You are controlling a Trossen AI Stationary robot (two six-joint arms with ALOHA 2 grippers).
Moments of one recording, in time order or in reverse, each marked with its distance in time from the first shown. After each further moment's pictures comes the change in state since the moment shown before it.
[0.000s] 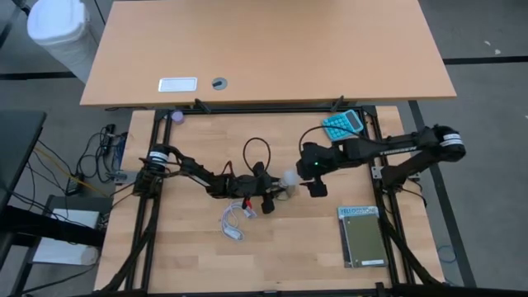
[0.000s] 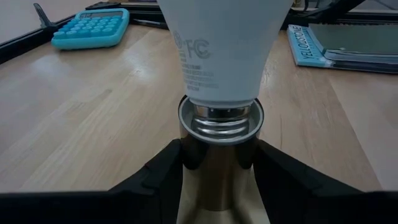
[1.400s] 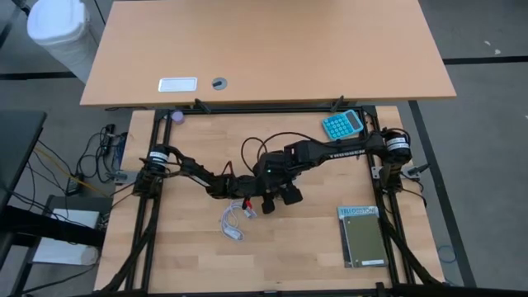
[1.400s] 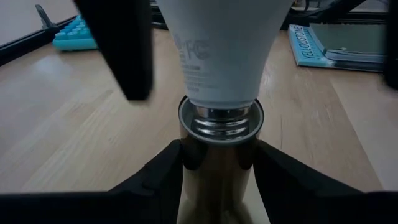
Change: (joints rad) left arm -0.003 -0.001 0.001 -0.001 -0.009 0.003; right arm 0.032 0.522 0.624 -0.362 -0.106 -0.110
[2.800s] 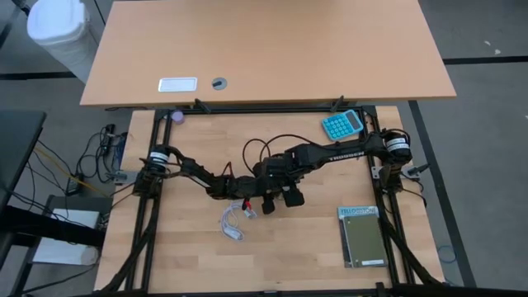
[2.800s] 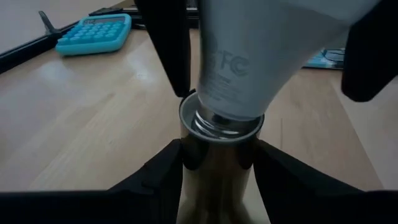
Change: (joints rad) left arm 0.001 0.001 -0.001 0.028 -0.021 0.022; right arm 0.014 0.000 -0.053 -0.050 0.026 0.146
